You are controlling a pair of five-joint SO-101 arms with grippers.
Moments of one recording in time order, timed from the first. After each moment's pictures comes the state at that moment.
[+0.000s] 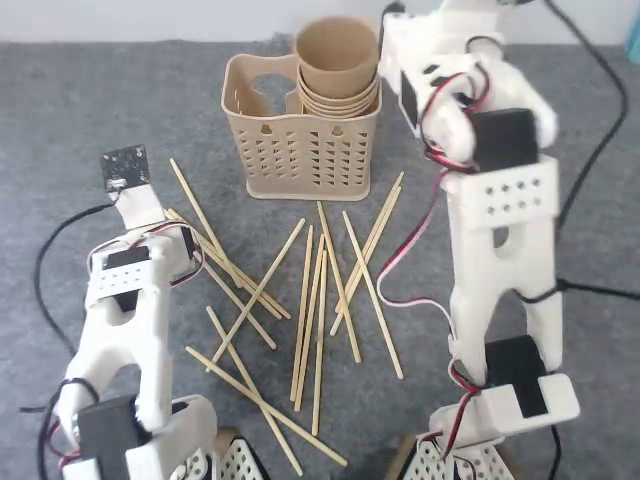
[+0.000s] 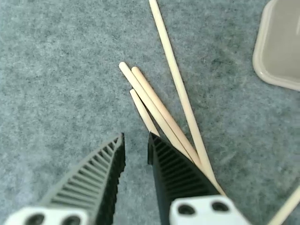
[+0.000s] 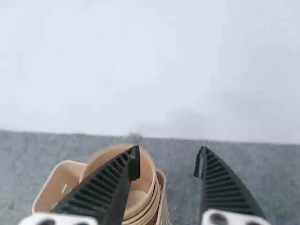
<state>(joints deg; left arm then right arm) -20.5 -16.0 55.3 32.1 6.1 -15.7 1.5 -42.5 66.5 -9.0</state>
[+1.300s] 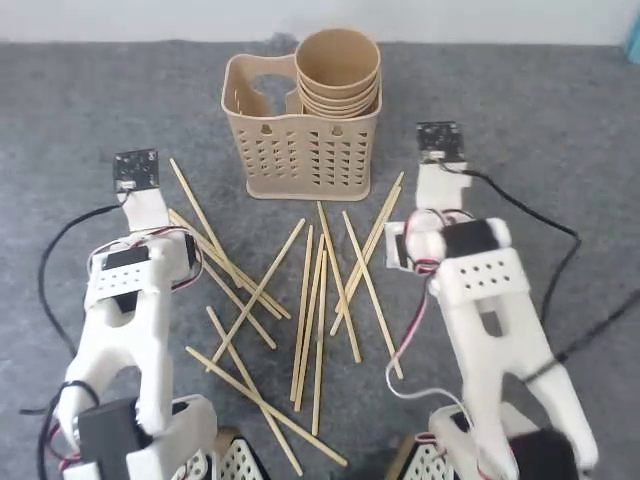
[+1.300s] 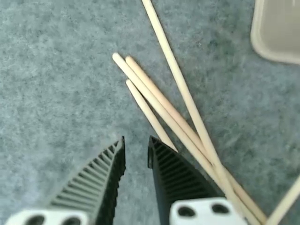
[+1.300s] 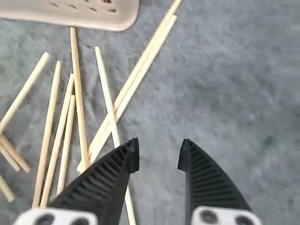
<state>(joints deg) -20.4 -16.7 55.3 36.3 0.0 -17.2 -22.8 35.4 61.1 -8.2</state>
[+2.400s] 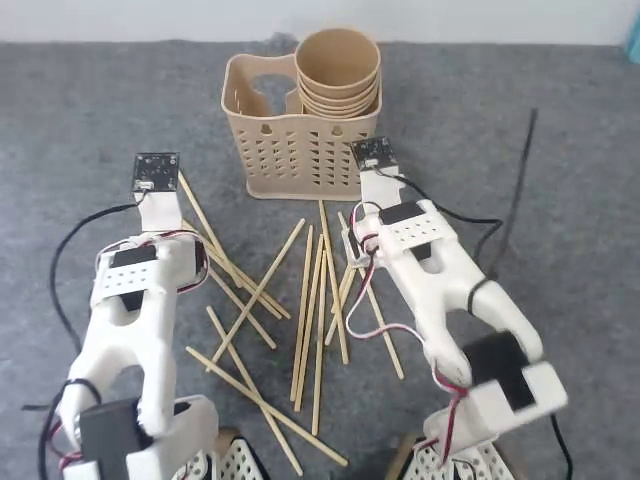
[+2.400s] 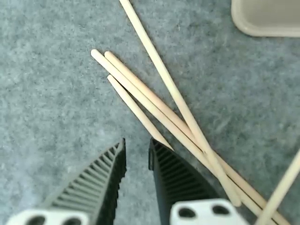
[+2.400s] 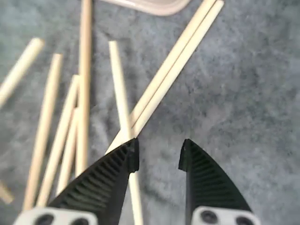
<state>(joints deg) -18.3 -16.7 55.3 38.4 -4.9 -24.7 1.1 28.1 52.1 -8.1</state>
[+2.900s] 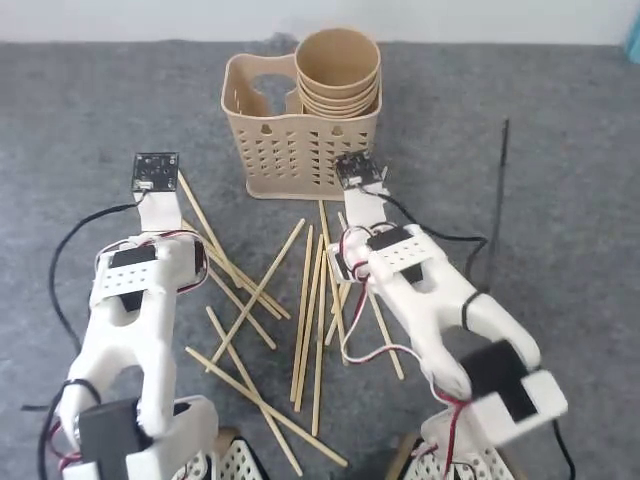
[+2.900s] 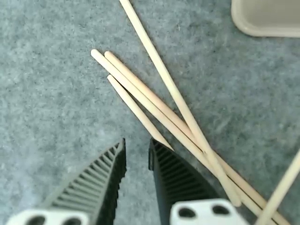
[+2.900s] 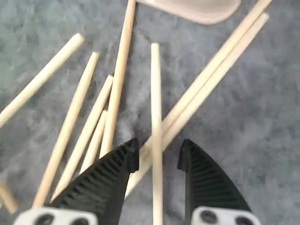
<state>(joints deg) -18.3 -16.7 55.3 38.4 -4.9 -28.5 3.9 37.8 35.2 -8.1</state>
